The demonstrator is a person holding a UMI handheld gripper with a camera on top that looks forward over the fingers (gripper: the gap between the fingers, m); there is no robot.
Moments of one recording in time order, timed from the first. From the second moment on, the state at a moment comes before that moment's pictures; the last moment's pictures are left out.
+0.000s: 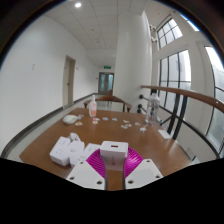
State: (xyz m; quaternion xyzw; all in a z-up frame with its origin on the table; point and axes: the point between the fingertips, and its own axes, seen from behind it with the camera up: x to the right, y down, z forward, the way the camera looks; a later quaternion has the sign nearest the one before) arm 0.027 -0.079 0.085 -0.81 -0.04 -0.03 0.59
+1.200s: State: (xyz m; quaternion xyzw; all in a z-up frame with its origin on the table) arm 0.038 -0.145 0.100 -0.79 -0.03 -0.02 0.61
